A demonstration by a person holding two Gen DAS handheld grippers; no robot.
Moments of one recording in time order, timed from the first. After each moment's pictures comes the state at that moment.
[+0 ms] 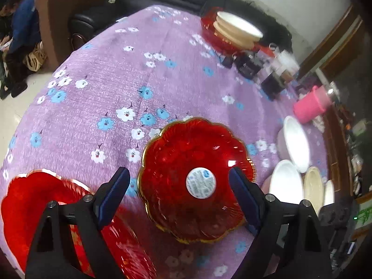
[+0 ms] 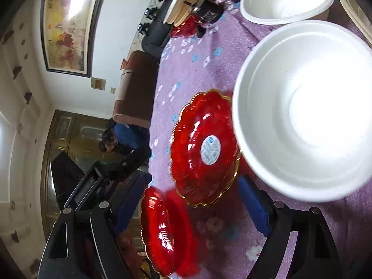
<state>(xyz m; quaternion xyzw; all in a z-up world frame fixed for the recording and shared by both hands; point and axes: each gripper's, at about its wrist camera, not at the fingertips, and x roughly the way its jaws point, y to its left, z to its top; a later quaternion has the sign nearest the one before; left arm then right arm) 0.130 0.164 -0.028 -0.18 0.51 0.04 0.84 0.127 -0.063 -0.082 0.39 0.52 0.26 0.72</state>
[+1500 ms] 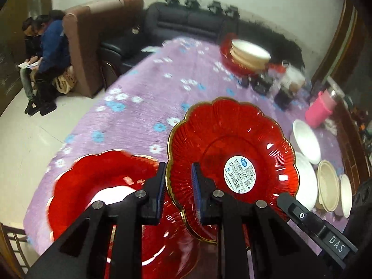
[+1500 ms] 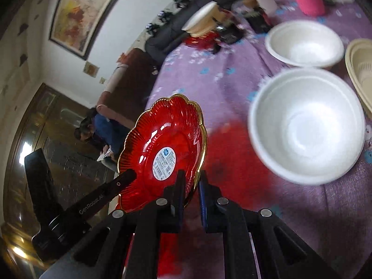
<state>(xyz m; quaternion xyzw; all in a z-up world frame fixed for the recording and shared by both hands) 0.043 0.183 0.015 -0.14 0.43 0.12 0.88 0.090 -0.023 -0.028 0.26 0.47 0.25 0.81</state>
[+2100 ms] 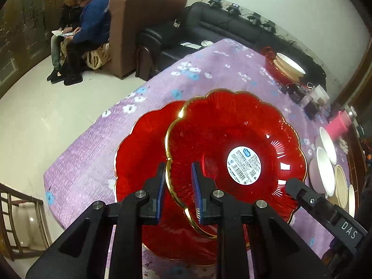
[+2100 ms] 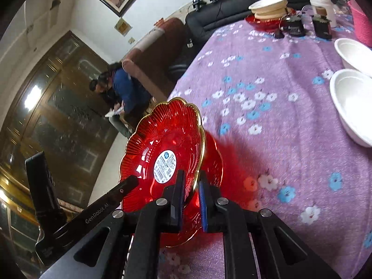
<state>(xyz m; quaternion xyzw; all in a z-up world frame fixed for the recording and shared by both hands) -0.047 0.252 -0.029 -0.21 0.42 0.19 0.86 0.031 0.071 -0.034 0.14 0.49 0.33 0.80</state>
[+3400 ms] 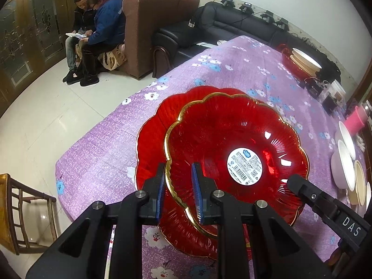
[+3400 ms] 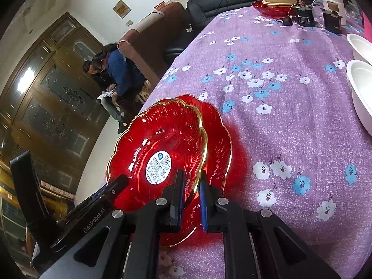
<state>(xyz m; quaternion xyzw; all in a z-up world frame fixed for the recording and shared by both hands) -0.063 0.253 -0.048 -0.18 0.43 0.24 0.85 0.027 0.097 -0.055 0.09 0.51 0.32 0.79</state>
